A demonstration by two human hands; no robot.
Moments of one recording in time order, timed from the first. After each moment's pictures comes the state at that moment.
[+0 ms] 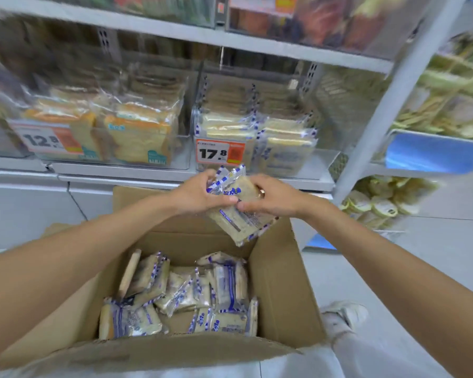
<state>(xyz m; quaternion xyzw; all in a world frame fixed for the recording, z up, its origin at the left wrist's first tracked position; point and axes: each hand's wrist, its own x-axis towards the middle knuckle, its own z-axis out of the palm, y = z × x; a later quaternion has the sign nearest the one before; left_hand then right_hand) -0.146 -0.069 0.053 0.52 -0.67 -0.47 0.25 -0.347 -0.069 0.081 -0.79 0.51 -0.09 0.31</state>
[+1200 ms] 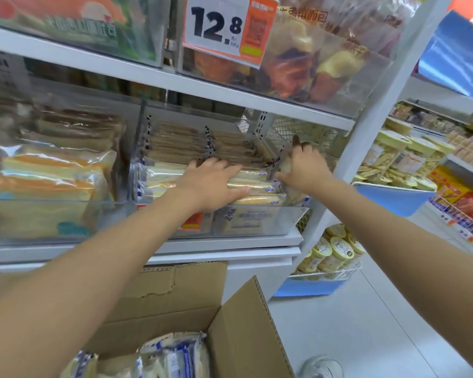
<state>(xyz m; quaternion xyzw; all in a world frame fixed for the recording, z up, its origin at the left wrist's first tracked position) -0.237 -0.229 0.097 0.47 -0.87 -0.06 0.11 -0.447 -0.213 0.155 -0.63 0.76 0.03 -0.13</state>
